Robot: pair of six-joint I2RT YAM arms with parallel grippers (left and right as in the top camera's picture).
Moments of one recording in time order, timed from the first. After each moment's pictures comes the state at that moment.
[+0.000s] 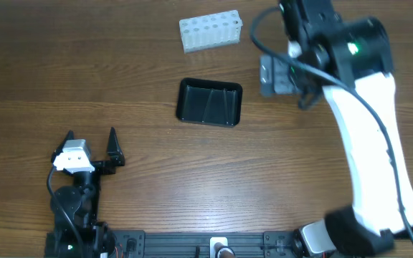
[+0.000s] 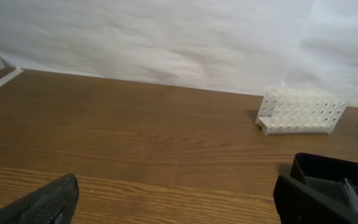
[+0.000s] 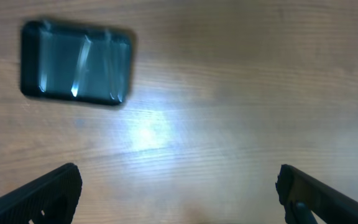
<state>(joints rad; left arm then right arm) 0.05 0.01 0.01 -0.07 0.00 -0.10 0.32 1.63 2.08 -1.69 0.17 0.28</state>
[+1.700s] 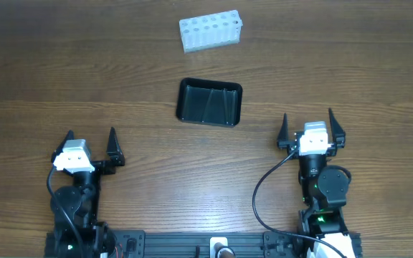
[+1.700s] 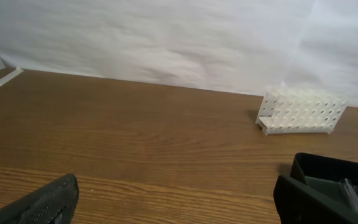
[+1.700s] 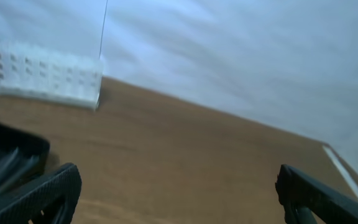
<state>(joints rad) 0.05 0.01 0.01 -0.07 0.00 -0.10 0.08 0.64 0.01 0.62 0.08 -0.31</state>
